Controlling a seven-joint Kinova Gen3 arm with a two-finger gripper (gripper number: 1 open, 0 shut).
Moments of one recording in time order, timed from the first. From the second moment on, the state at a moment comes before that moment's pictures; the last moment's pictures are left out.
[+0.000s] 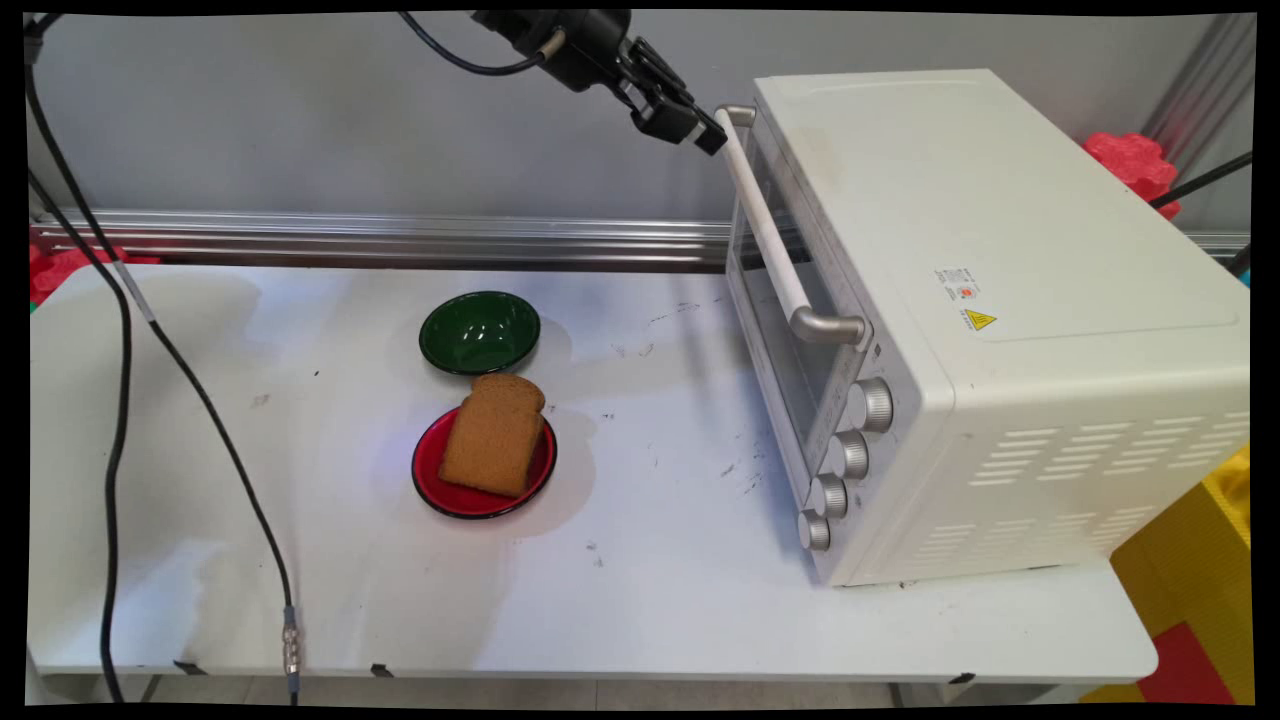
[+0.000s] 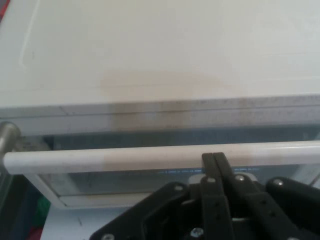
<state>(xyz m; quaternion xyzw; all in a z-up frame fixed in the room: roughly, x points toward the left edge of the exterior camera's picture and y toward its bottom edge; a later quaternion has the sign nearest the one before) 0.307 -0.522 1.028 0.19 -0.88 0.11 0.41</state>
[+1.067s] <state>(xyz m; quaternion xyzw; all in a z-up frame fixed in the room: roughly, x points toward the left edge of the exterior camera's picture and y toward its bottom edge) 0.283 -0.543 1.012 0.19 -0.88 0.08 0.42</state>
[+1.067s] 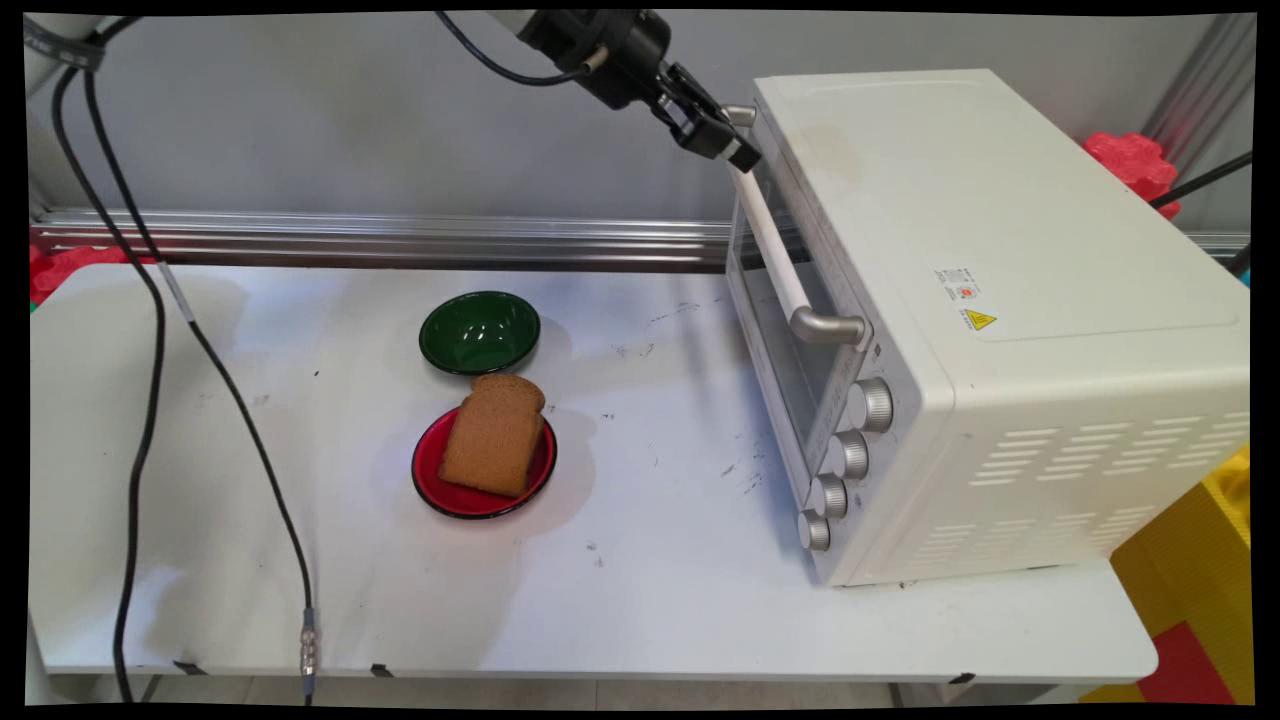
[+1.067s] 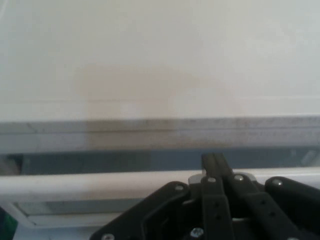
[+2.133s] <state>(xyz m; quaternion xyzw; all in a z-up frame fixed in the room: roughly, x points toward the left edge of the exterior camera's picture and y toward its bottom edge) 0.256 -0.570 0.981 0.18 -0.88 0.07 0.43</state>
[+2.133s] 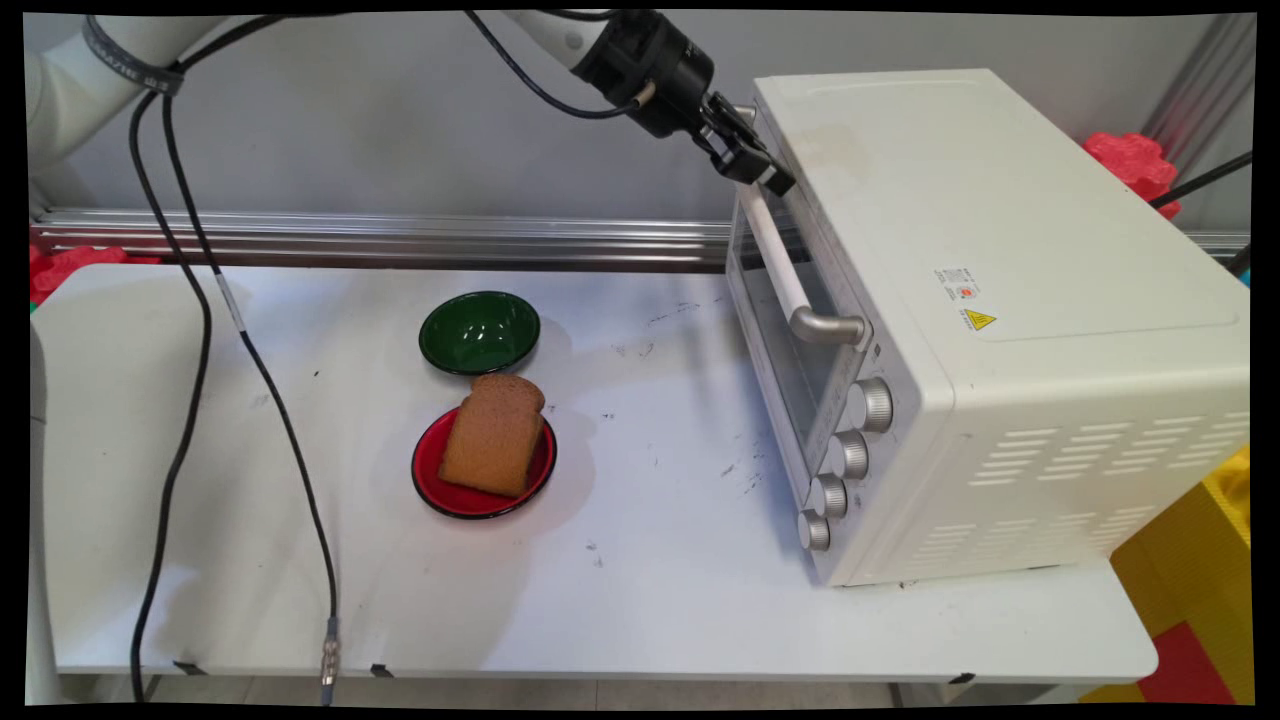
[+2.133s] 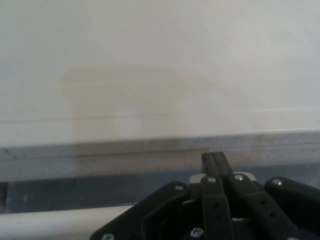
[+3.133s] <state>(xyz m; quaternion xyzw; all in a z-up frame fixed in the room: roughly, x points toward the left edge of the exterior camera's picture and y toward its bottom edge) 0.268 -0.566 0.962 0.18 -0.89 0.06 0.41</state>
